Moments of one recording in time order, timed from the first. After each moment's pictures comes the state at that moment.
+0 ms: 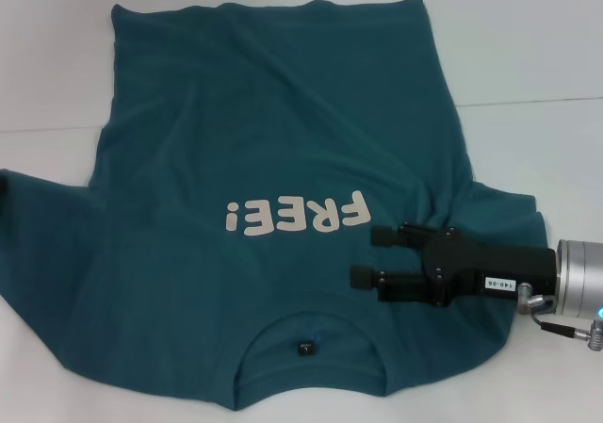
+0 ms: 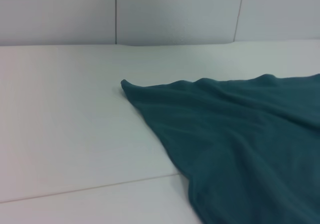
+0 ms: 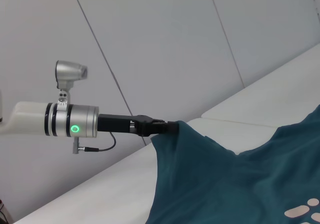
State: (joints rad) left arm -0.46 -2.12 0.57 0.91 2.12 0.94 -1.70; right arm 0.56 2.09 -0.63 -0.49 -1.95 -1.55 1.39
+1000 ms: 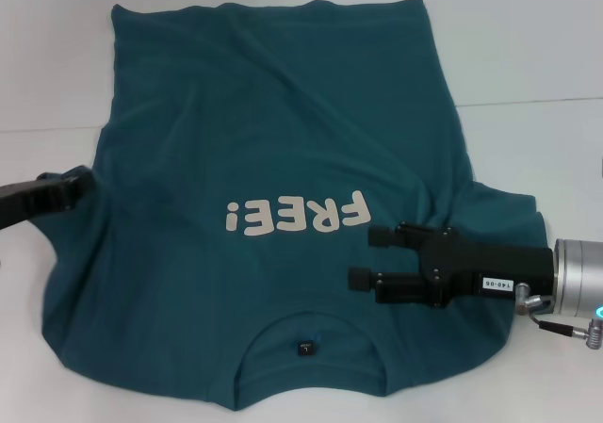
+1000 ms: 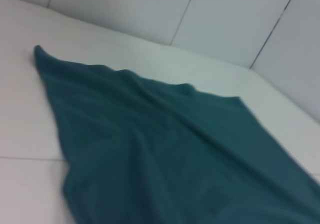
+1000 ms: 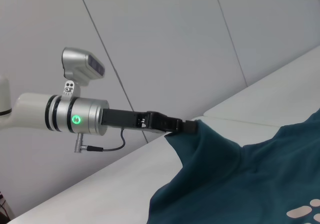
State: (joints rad) left arm -0.49 -2.16 0.63 0.94 2.09 1.11 -1.98; right arm 0.56 2.09 -0.64 -0.49 -1.95 -1.55 1.38
